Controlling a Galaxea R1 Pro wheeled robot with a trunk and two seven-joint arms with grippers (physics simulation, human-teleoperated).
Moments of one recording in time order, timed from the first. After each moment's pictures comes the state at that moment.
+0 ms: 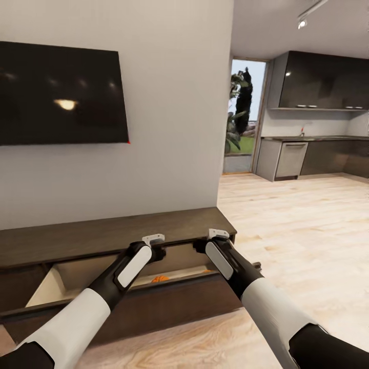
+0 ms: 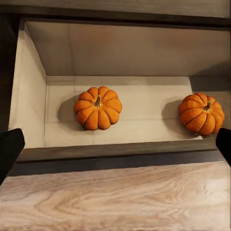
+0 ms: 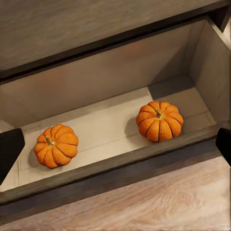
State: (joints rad) left arm -0.79 -0.01 -0.54 -0.91 0.98 0.63 0.73; right arm -0.87 0.13 0.47 -0.74 -0.74 0.55 -0.54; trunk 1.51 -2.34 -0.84
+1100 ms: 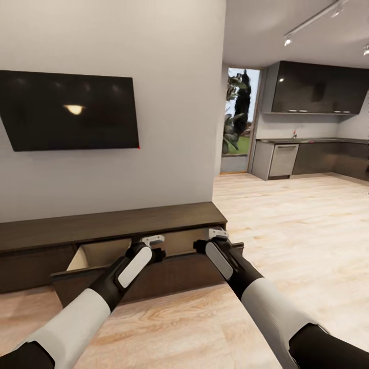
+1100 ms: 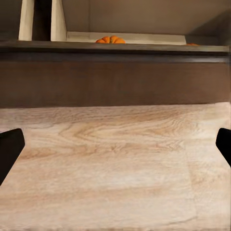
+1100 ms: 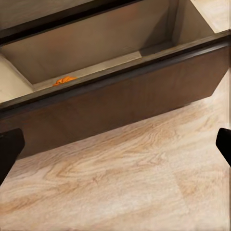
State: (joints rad) left arm -0.79 -0.01 -0.55 -0.90 0.99 0.63 0.73; right arm -0.87 0.13 0.47 -0.73 -0.74 0.55 -0.55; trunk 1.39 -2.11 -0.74
